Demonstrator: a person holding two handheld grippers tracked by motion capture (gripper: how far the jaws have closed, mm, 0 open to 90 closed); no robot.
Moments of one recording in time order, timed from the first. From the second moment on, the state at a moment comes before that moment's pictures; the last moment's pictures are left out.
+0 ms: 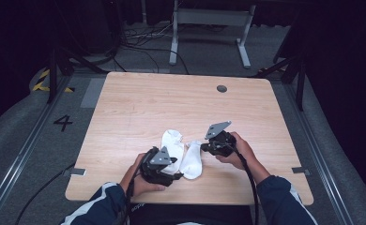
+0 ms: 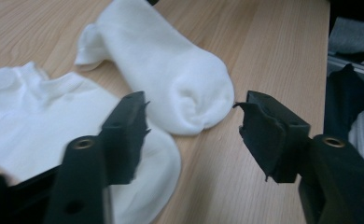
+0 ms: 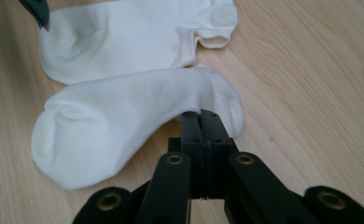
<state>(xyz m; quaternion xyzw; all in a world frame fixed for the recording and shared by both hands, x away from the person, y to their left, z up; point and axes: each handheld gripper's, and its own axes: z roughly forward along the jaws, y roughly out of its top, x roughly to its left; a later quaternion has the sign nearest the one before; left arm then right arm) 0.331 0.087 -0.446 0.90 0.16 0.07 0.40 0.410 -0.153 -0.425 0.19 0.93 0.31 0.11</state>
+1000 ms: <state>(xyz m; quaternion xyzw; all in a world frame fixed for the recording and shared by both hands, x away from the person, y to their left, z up) 0.344 0.029 -0.467 0.93 0.13 0.07 0.34 0.402 -0.165 -0.432 0.20 0.93 0.28 0.11</state>
